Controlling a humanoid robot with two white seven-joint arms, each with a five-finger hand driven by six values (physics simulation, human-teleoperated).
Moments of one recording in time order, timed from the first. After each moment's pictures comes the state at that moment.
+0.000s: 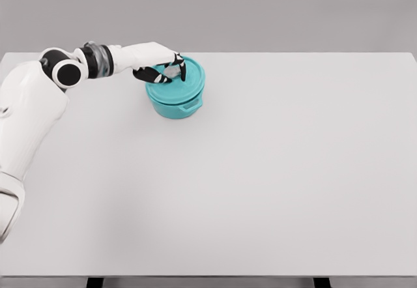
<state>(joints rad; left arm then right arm) -0.95 0.29 -0.55 -0.81 -0.55 -0.61 -0.61 0.01 0.00 -0.30 0.05 0.25 -0.01 0.09</state>
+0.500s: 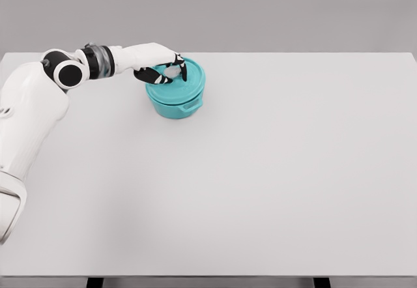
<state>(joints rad) -0.94 0.28 -0.55 -0.81 -0.54 -0.61 -0.61 0.01 0.00 -0.30 0.05 0.25 -0.01 0.09</state>
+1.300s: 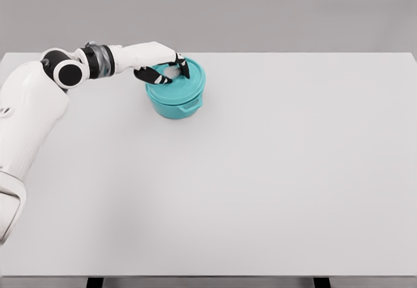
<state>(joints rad) -0.94 0.28 -0.55 -0.81 -0.54 -0.61 -0.61 0.01 0.00 -0.30 0.05 0.25 -0.01 0.09</state>
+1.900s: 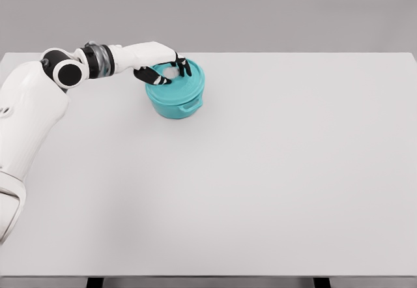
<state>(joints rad) -0.94 0.29 -0.55 -0.82 -0.54 -0.61 -0.61 0.01 0.00 -0.30 0.05 0.25 -0.01 0.09</state>
